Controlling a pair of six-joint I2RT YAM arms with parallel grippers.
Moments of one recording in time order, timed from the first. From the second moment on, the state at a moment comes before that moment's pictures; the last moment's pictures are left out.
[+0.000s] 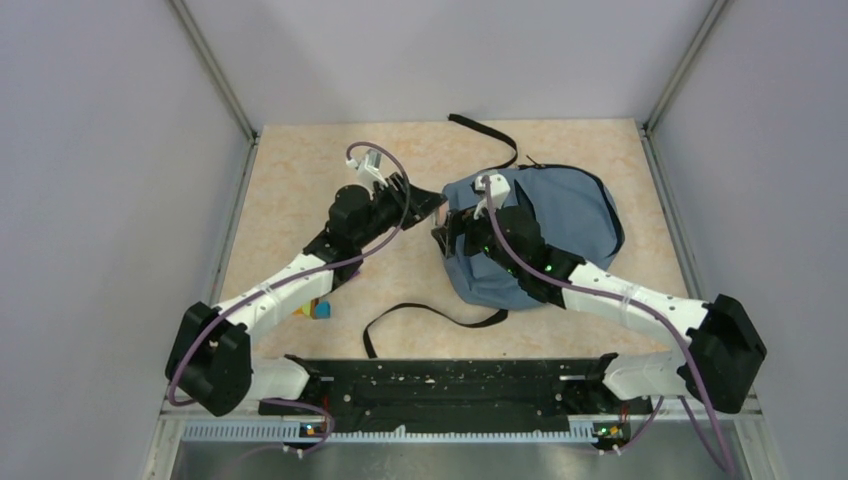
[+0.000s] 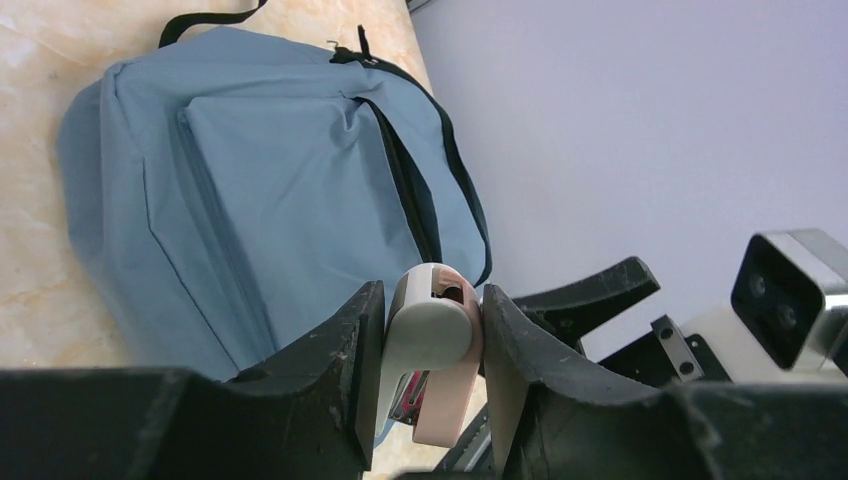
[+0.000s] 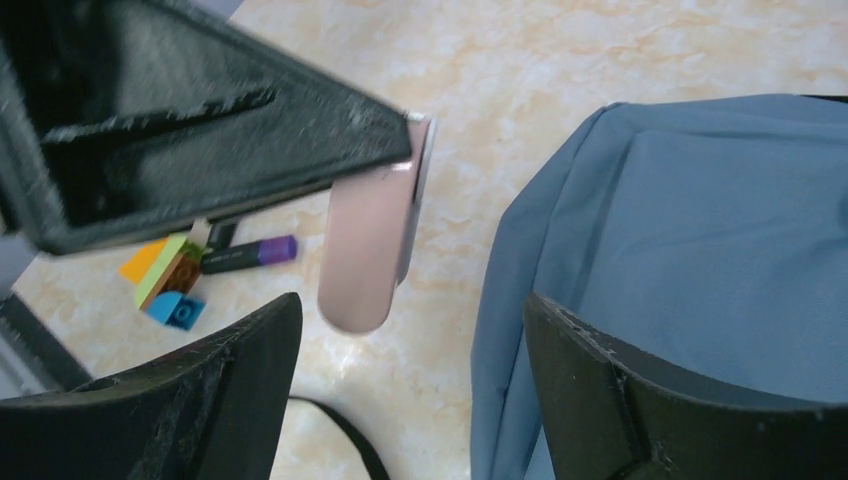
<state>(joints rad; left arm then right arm) -0.55 1.31 0.83 0.37 0.23 -0.97 0.88 1.24 0.84 0.14 0.19 0.34</state>
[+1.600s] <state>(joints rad) -0.72 1.60 1.07 0.15 0.06 -0.61 0.47 1.25 0.90 -0.35 0.22 0.30</state>
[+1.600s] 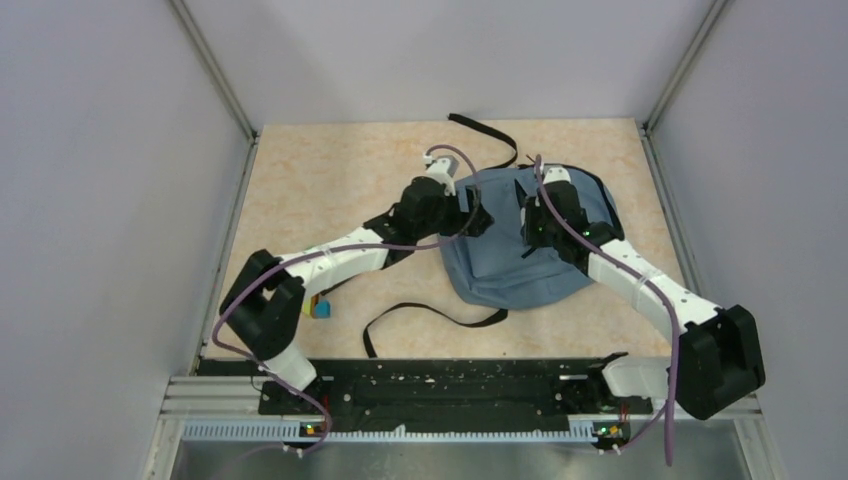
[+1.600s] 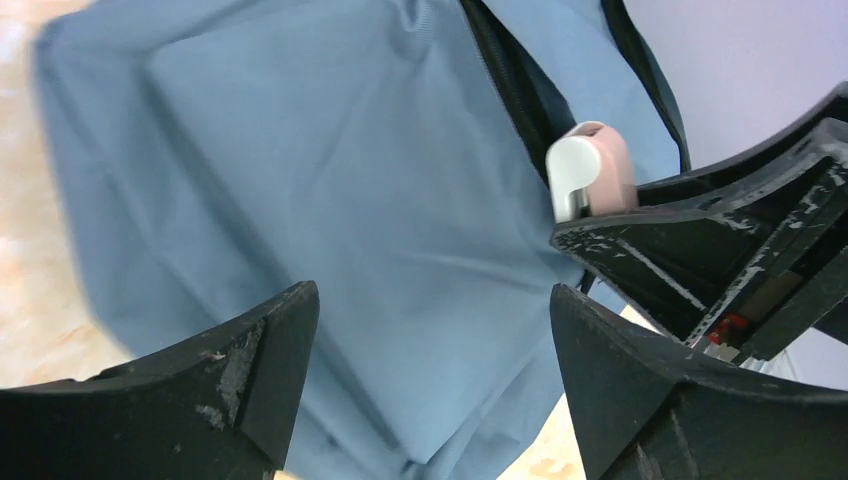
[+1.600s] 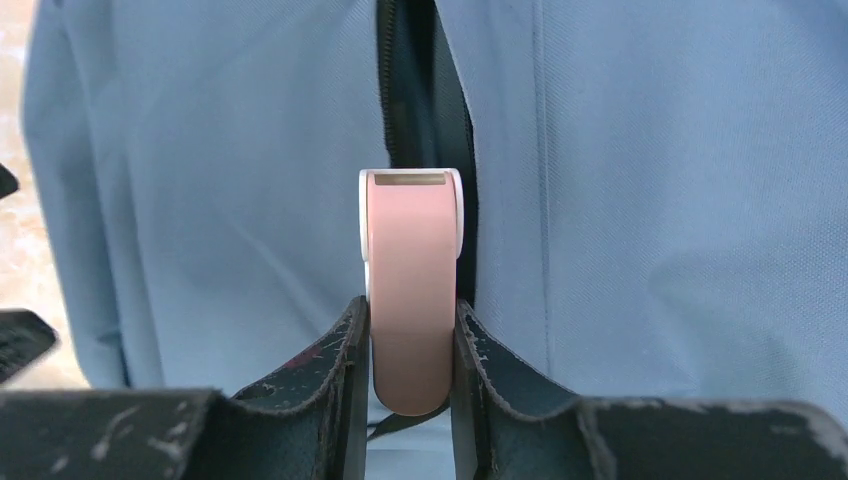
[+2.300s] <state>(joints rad) -0.77 2.03 1.65 -0.15 0.03 -0.47 0.31 1.38 1.00 -0.44 0.12 0.21</state>
